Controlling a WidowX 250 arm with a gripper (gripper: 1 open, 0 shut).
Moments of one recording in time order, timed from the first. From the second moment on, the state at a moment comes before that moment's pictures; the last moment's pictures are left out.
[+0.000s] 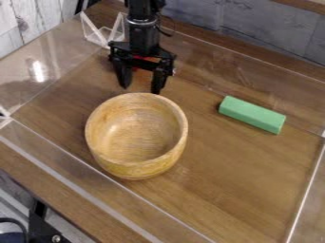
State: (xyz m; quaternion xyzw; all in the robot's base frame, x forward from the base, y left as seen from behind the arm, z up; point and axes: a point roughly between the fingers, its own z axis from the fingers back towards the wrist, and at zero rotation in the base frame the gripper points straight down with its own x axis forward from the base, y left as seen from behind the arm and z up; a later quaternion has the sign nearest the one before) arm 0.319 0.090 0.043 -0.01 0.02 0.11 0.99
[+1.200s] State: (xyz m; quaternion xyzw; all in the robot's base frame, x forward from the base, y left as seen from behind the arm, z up) arm 0.305 0.065 0.049 0.05 0.03 0.05 1.00
